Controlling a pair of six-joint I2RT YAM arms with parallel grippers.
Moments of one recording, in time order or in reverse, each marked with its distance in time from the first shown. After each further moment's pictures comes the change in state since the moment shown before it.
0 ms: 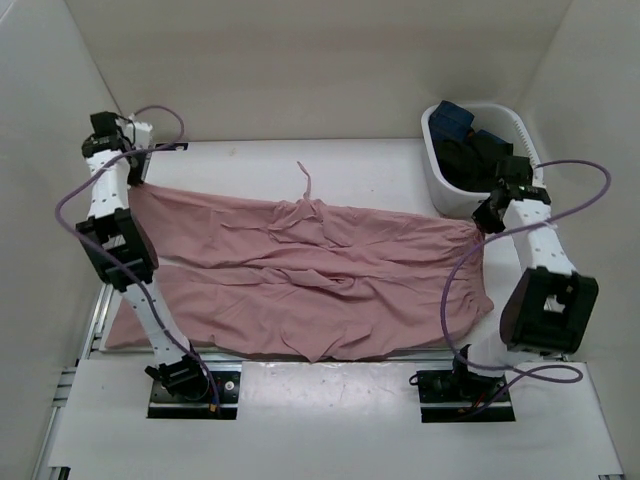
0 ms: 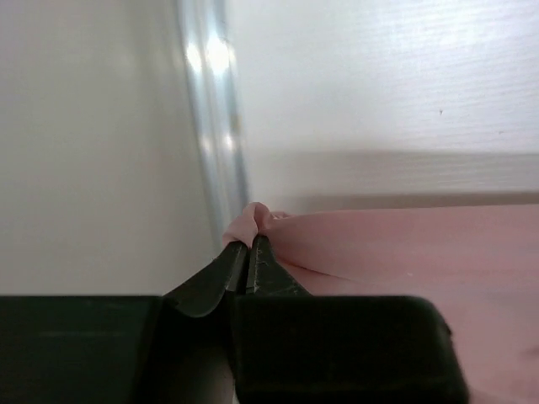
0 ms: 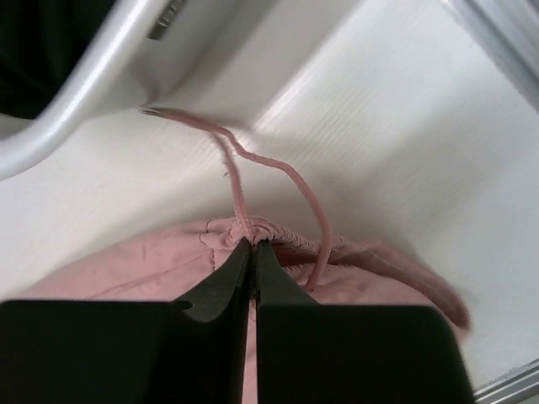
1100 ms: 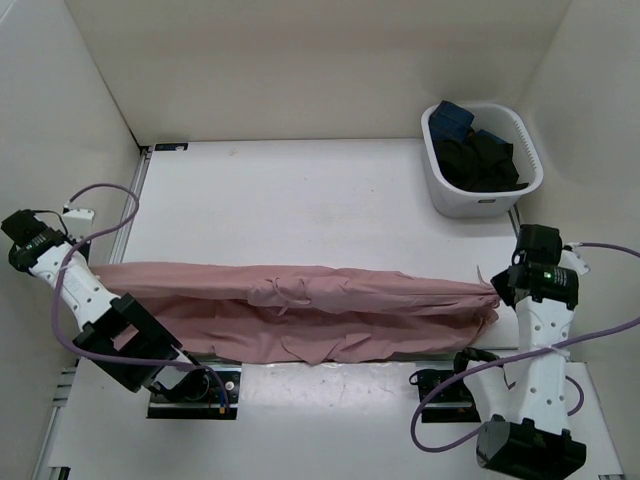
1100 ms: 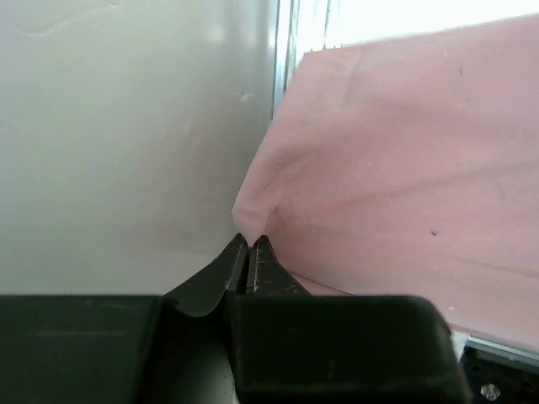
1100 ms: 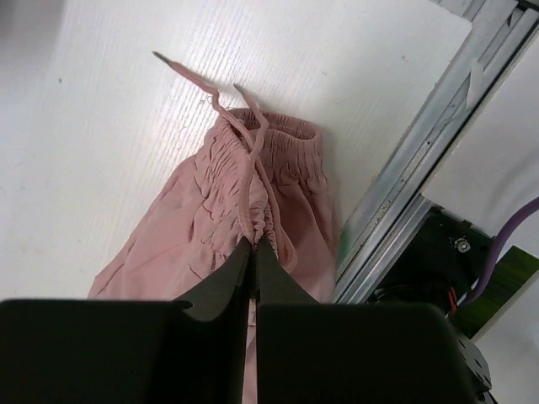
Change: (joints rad) left arm 0.522 -0.824 -0.835 -0.014 0.084 0.320; right arm -0.097 -0.719 -0.295 -0.458 0.113 0.178
